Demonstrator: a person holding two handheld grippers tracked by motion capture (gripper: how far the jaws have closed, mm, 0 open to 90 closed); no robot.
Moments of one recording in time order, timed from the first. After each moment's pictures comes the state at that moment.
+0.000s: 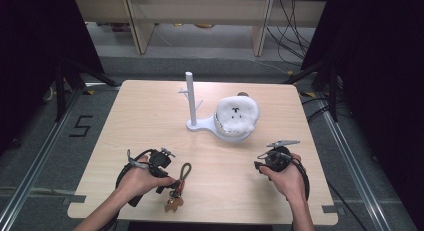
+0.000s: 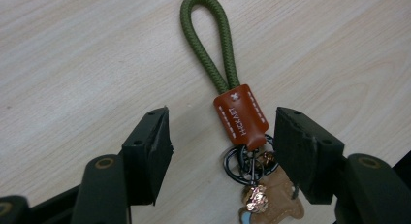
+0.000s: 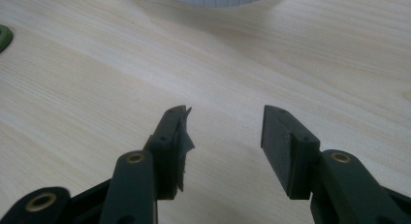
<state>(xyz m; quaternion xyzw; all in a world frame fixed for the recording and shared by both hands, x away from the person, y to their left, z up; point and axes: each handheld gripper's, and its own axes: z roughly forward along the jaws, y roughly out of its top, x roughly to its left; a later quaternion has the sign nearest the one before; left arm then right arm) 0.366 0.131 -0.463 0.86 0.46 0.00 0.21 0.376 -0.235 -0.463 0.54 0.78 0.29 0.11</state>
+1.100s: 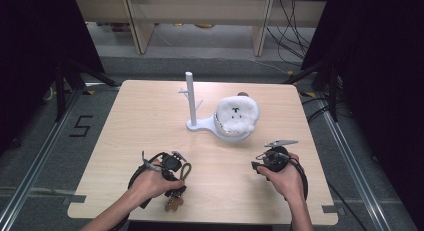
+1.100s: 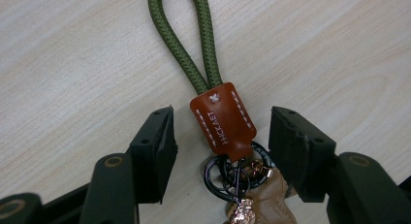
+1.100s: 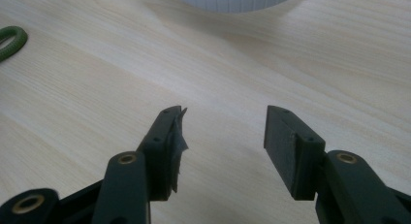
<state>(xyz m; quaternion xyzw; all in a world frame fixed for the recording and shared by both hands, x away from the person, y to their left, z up) 0.363 0.103 -0.475 0.88 0.46 0.00 0.15 0.377 -0.232 -0.462 0.53 0.79 0.29 0.11</state>
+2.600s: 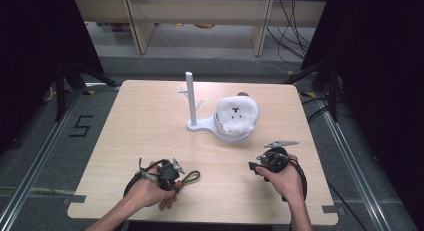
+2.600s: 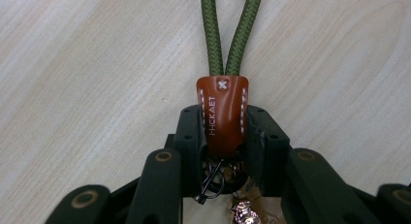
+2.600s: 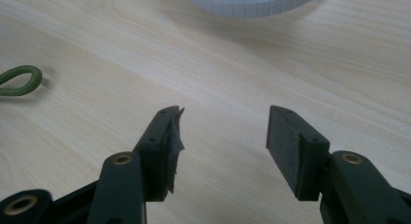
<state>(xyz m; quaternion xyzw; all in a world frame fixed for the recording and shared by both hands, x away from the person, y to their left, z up) 0.345 0.120 -0.484 0.93 0.31 0.07 0.17 0.376 -0.231 -0.464 0.52 0.79 0.32 0.08</state>
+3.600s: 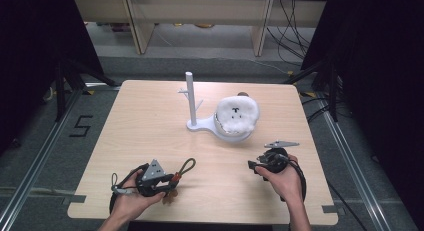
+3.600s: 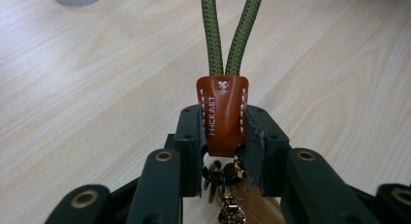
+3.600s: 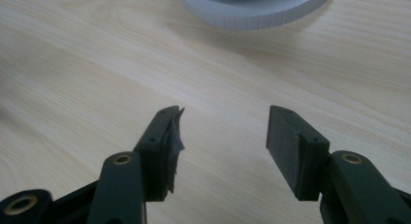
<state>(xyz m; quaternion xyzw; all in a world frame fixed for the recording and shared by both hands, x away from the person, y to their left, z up) 0.320 0.159 -0.487 0.84 0.32 0.14 0.40 0.375 -0.230 -0.464 0.52 0.78 0.34 0.10</state>
